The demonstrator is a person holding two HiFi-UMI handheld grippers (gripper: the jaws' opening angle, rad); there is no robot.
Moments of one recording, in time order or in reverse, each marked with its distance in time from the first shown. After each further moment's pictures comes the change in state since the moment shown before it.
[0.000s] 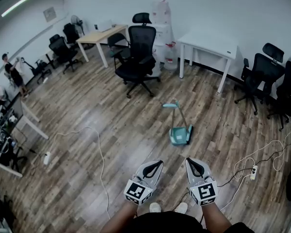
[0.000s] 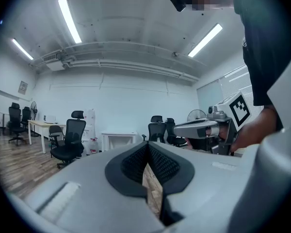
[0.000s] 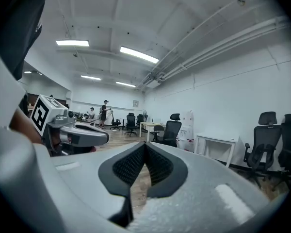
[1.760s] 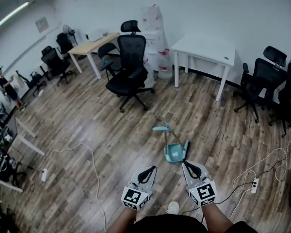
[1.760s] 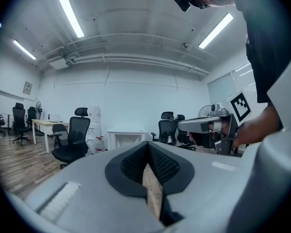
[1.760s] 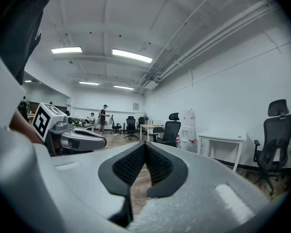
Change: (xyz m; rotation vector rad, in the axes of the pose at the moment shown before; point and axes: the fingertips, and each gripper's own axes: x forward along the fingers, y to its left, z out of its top) left arm 0.149 0.095 -0.011 -0.009 0.037 0.081; right arm 0.118 -0.140 -0.008 0.058 -0.031 0.049
